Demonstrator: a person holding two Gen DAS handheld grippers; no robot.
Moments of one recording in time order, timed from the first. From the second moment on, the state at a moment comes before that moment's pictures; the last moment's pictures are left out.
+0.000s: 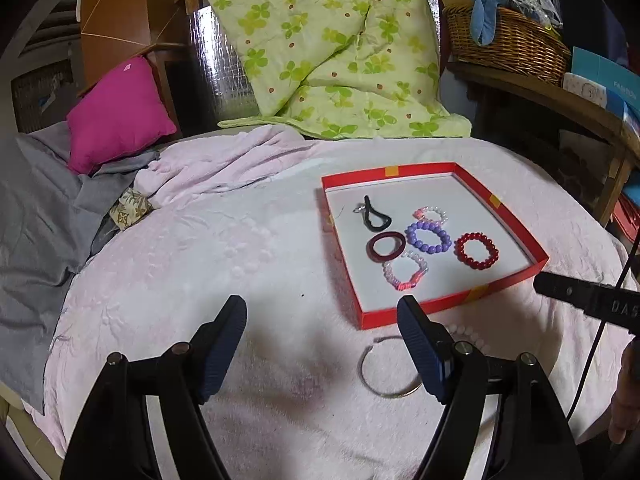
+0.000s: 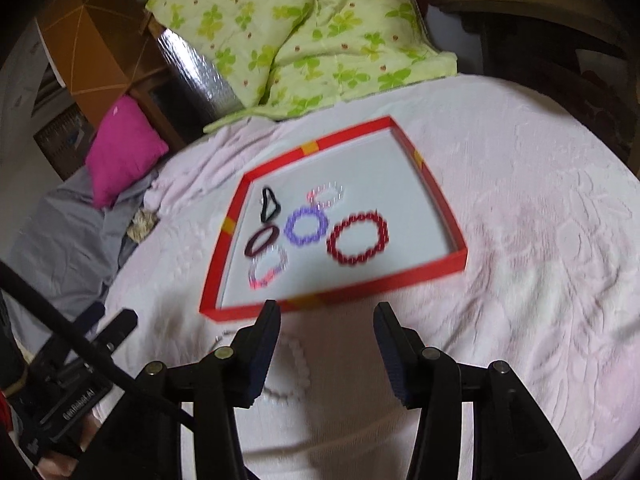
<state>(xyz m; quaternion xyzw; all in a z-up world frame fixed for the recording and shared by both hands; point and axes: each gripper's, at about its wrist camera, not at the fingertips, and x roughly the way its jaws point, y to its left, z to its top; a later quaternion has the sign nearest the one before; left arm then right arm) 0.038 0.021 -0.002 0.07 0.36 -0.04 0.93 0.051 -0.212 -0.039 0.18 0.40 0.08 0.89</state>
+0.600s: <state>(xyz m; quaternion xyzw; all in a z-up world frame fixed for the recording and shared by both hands) 0.065 0.050 -0.060 0.11 0.44 0.00 0.89 0.065 -0.200 -0.066 0.16 0.45 0.10 0.87</state>
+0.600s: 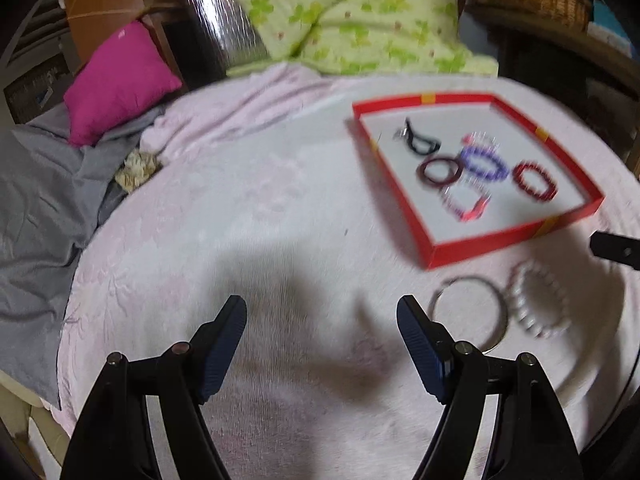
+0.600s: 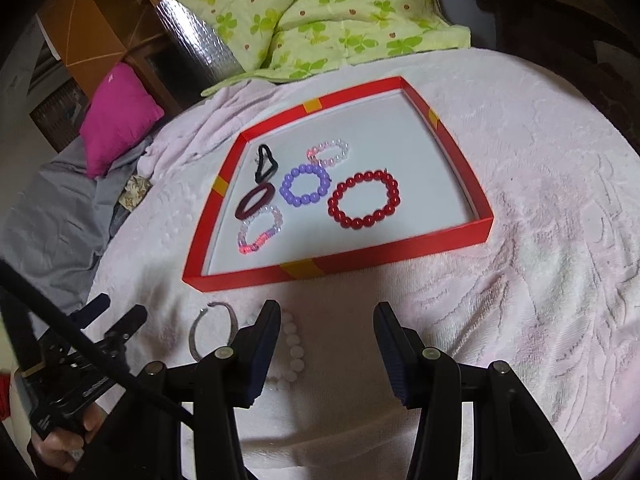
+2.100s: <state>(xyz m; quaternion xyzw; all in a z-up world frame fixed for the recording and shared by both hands) 0.076 -0.008 -0.093 0.04 0.51 -0.12 0.85 0.078 -0.198 -0.097 0.05 0.49 0.02 0.87</state>
